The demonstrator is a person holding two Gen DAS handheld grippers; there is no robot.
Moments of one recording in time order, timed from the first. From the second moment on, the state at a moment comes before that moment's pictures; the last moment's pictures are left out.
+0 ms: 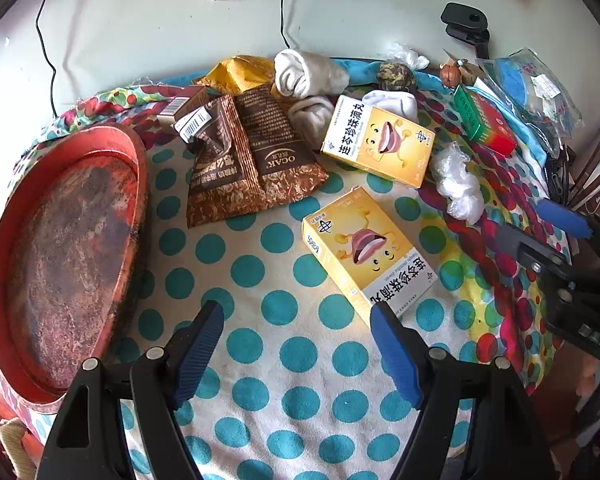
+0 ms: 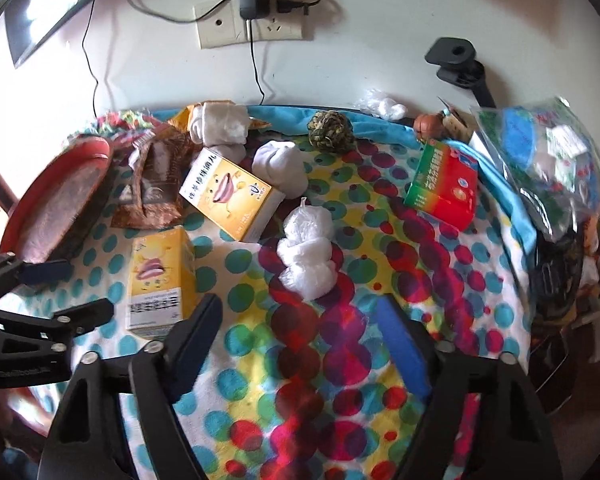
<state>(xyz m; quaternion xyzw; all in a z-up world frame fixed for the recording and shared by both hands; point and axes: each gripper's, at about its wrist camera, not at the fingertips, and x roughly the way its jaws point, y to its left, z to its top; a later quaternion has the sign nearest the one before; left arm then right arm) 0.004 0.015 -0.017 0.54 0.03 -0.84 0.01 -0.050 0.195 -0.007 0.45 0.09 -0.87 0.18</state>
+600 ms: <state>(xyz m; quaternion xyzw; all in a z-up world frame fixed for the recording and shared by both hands) -0.013 0.030 -0.030 0.55 0.08 -0.83 0.01 -0.083 0.190 -0.047 0.43 0.07 -0.88 0.21</state>
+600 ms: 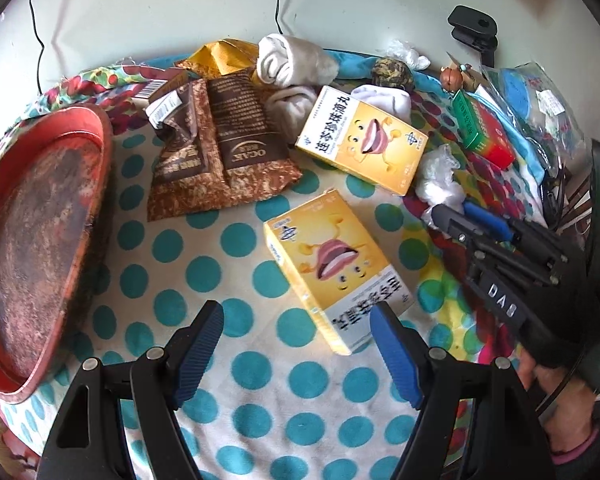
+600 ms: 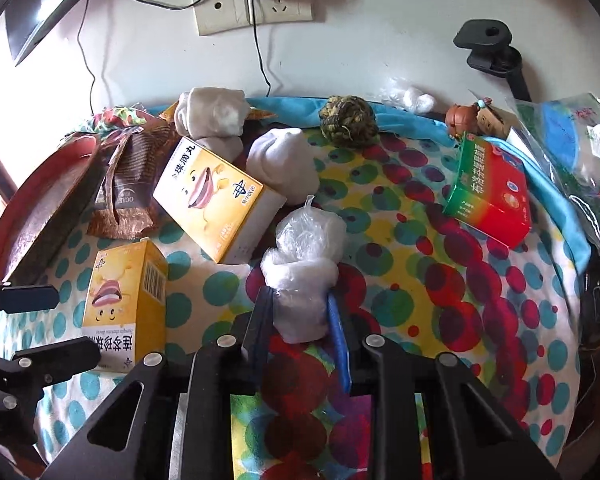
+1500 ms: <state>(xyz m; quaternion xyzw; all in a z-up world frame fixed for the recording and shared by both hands) -0.047 0.053 -0.053 0.55 0.08 -0.83 0.05 -0.075 0.203 -0.051 0.42 0.04 -0.88 0.22</state>
